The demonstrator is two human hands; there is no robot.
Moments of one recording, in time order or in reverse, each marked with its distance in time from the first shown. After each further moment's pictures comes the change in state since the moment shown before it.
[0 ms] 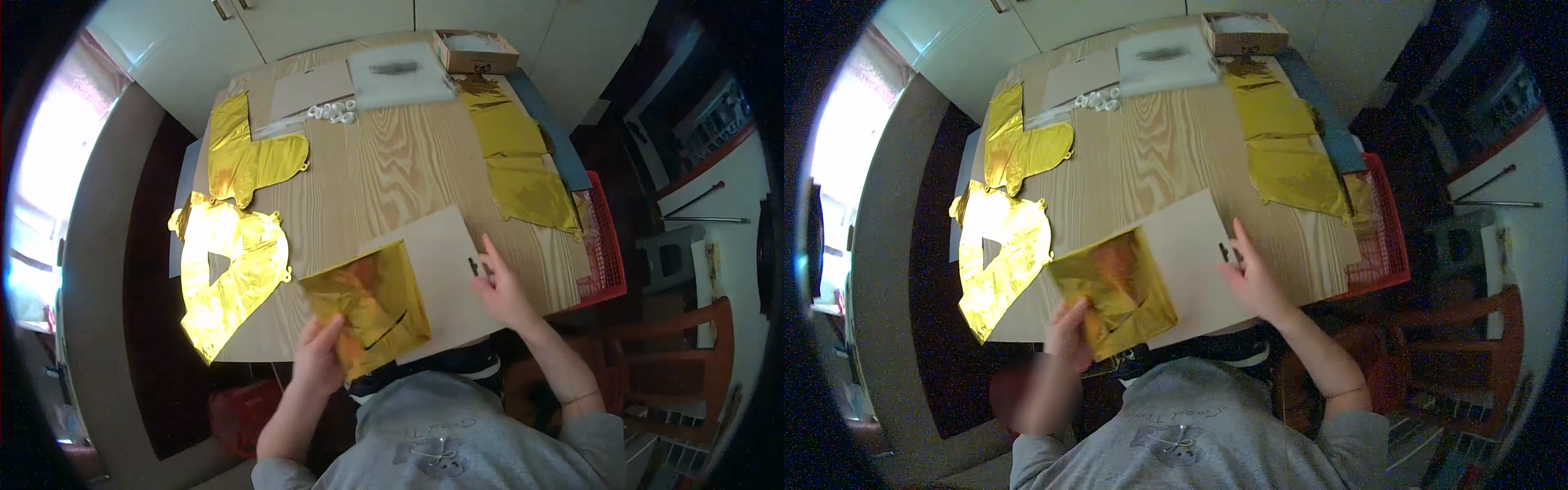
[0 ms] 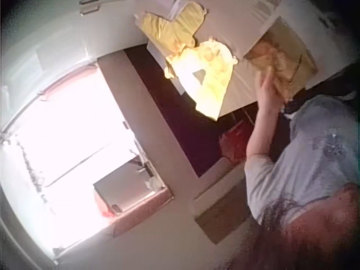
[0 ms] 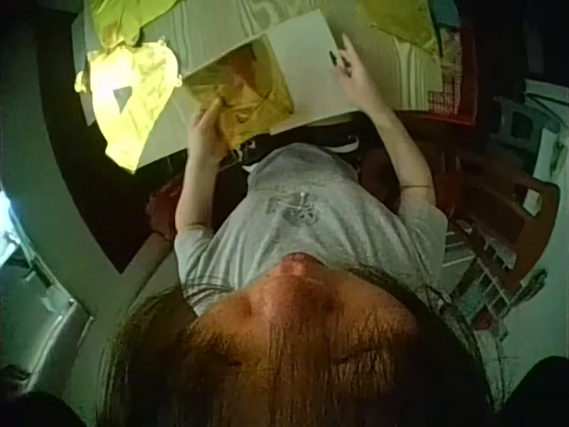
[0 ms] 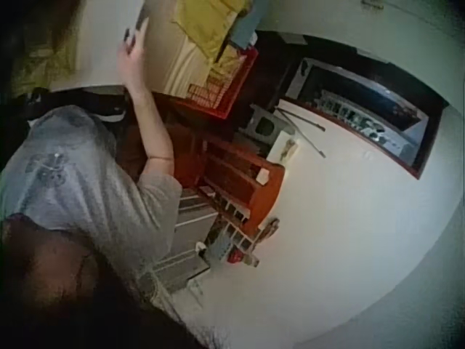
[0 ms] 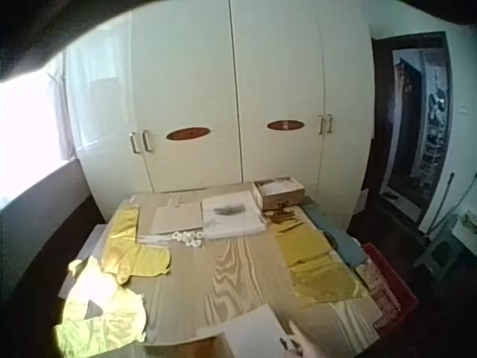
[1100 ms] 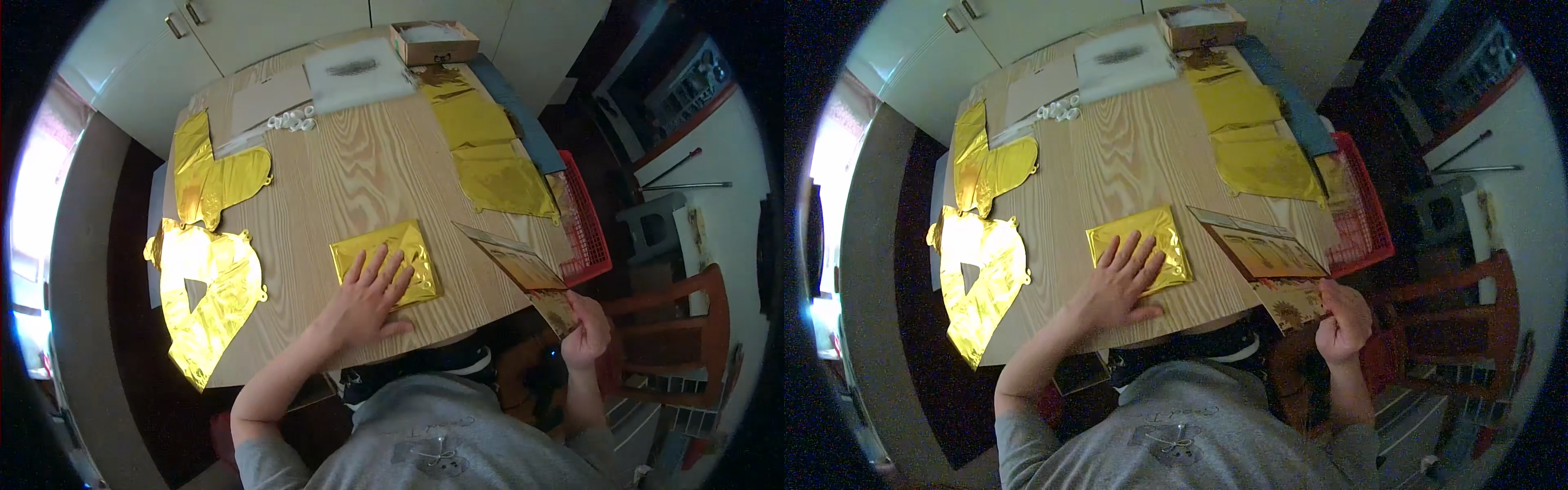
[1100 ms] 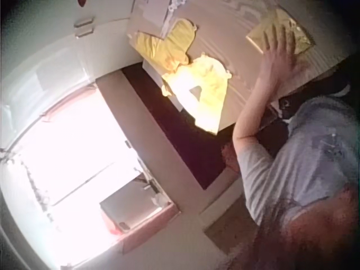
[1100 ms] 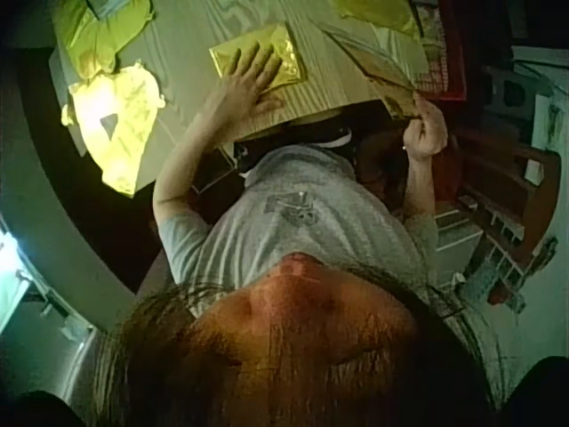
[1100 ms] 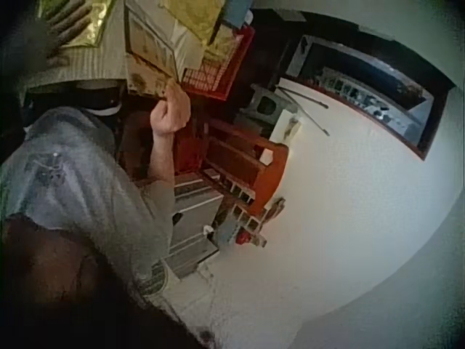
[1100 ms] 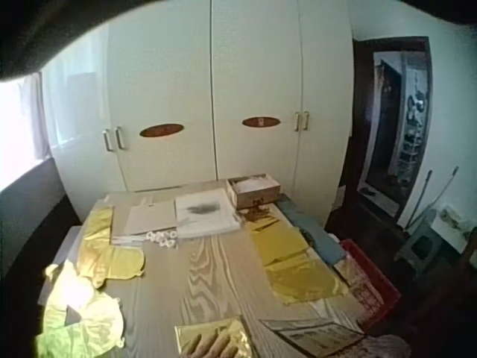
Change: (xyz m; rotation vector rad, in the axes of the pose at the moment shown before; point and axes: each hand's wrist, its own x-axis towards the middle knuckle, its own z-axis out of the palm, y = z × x) left_hand 0.108 -0.014 0.041 2.114 -0.801 0.932; right_hand -0.121 0.013 -0.093 -0.804 0.680 -0.873
